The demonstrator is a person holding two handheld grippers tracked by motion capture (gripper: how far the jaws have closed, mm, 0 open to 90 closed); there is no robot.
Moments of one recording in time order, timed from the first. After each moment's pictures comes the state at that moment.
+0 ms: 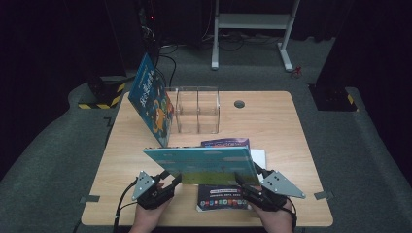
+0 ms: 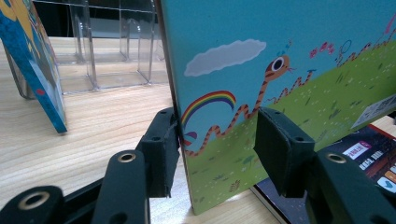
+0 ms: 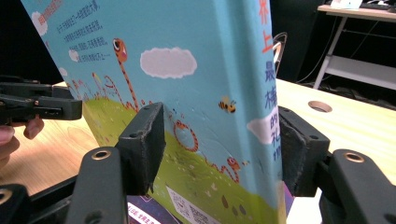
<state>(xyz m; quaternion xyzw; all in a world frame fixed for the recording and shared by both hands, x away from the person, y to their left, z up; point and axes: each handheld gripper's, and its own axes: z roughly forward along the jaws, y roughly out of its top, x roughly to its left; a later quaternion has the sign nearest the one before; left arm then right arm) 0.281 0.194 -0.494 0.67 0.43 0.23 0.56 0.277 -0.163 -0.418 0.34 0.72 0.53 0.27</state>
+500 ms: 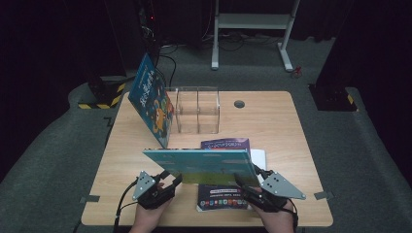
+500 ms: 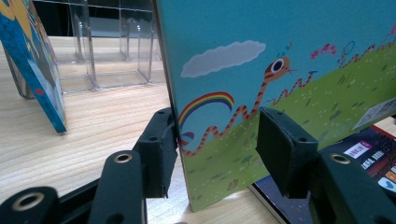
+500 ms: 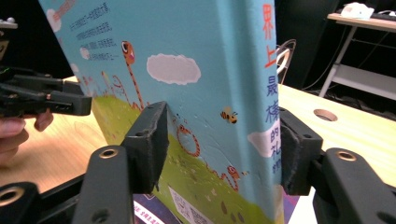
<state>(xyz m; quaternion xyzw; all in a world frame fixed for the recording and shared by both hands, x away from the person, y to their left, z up) 0.282 0.193 -0.494 0.67 0.43 0.23 0.56 0.274 -0.164 -0.417 0.31 0.74 0.53 0.27</state>
